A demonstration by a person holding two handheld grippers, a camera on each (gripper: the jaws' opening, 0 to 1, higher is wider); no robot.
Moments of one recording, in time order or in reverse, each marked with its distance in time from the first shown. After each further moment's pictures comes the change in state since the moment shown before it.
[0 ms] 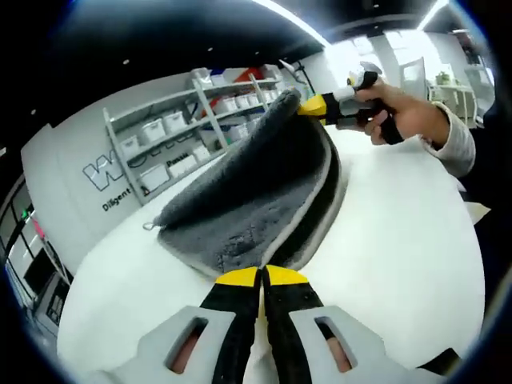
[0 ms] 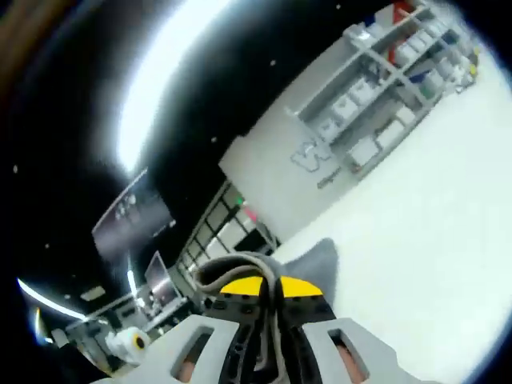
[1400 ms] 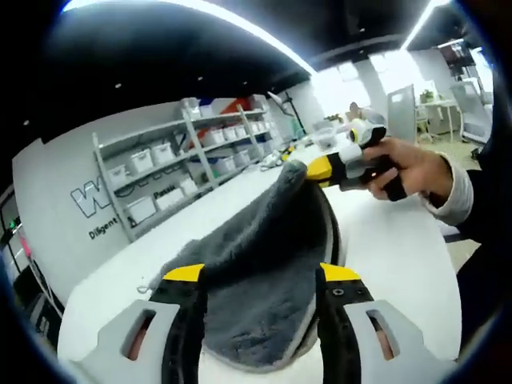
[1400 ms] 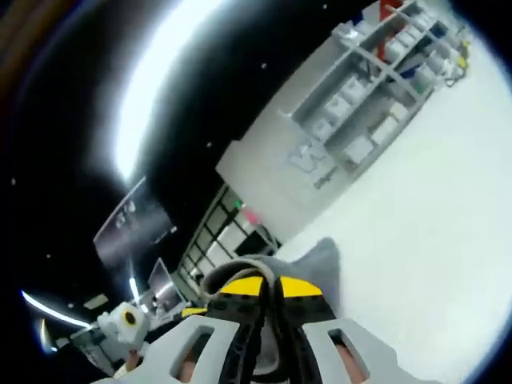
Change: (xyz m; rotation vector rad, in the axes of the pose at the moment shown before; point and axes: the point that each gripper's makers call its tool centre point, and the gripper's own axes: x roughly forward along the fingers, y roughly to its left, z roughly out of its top) left arm 0.021 0.005 0.098 0.014 -0.174 -0.093; right arm -0.004 0.021 0.000 0.027 0.022 0.040
